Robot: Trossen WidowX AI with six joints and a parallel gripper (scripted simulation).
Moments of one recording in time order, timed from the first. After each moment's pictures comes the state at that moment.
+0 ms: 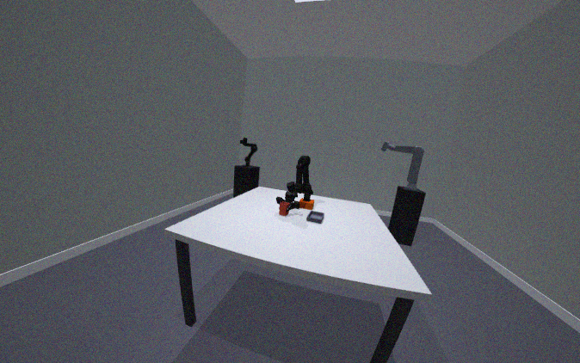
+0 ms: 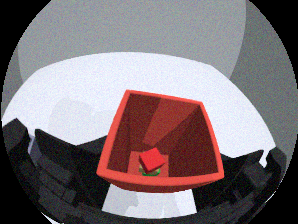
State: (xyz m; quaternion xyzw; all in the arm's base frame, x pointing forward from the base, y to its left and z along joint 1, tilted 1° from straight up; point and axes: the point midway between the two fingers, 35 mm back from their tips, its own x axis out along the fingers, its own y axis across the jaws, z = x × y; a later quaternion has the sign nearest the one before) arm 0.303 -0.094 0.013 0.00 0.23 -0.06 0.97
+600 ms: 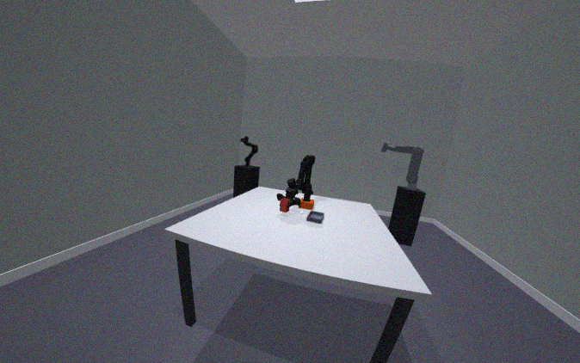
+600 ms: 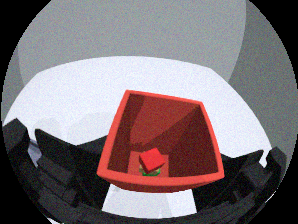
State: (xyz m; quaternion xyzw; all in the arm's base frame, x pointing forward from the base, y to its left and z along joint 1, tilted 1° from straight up) arm 0.302 -0.092 0.041 0.00 0.24 -0.06 0.97
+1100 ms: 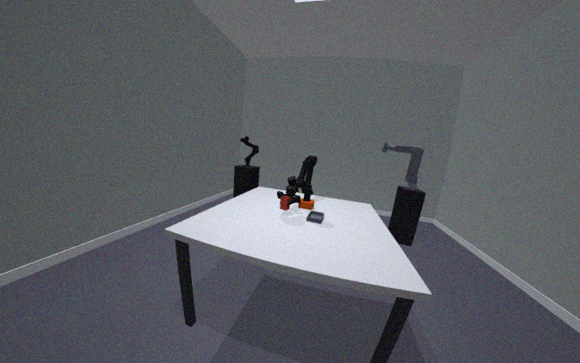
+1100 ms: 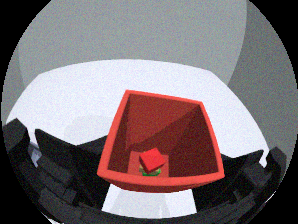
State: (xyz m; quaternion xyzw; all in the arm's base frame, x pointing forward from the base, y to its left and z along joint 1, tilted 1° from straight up) arm 0.304 -0.090 0.059 0.00 0.24 -0.06 0.97
